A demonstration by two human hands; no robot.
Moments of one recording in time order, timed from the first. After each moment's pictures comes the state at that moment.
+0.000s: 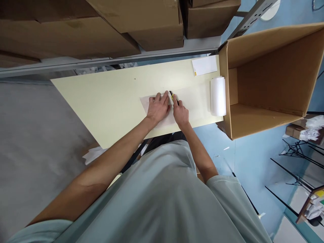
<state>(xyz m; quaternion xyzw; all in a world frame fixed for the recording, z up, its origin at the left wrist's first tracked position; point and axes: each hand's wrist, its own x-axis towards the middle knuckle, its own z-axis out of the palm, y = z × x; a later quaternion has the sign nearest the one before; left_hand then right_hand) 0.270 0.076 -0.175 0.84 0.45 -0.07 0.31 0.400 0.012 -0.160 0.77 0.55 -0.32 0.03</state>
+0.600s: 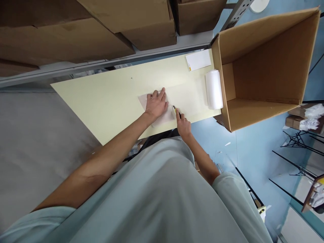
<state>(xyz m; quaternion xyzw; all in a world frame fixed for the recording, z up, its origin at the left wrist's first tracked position) 0.268 0.079 -0.172 0.85 0.41 -0.10 0.30 0.385 -0.085 -0.150 0.76 0.54 -0.34 0.14</state>
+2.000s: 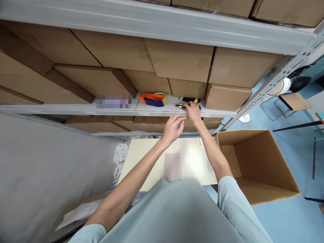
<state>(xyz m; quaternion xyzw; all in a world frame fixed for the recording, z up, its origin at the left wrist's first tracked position) 0.312 0.194 0.133 0.81 0.37 0.45 0.08 0.485 0.271 0.144 0.61 0.77 0.00 -0.20</state>
